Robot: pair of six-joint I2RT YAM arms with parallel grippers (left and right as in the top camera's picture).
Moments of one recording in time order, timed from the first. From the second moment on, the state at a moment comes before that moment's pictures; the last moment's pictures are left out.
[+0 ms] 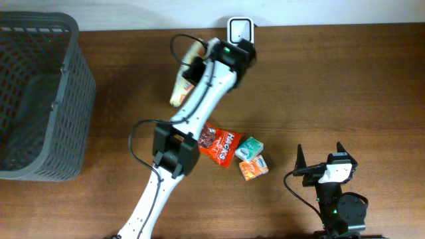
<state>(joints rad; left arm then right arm) -0.60 2.68 2.75 -1.66 -0.93 -0.34 0.04 0.01 0.01 -0.07 0.03 -0.05</state>
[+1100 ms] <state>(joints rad) -0.39 2.48 3.02 -1.67 -0.16 -0.24 0.04 0.01 0.01 -0.07 0.03 -0.05</state>
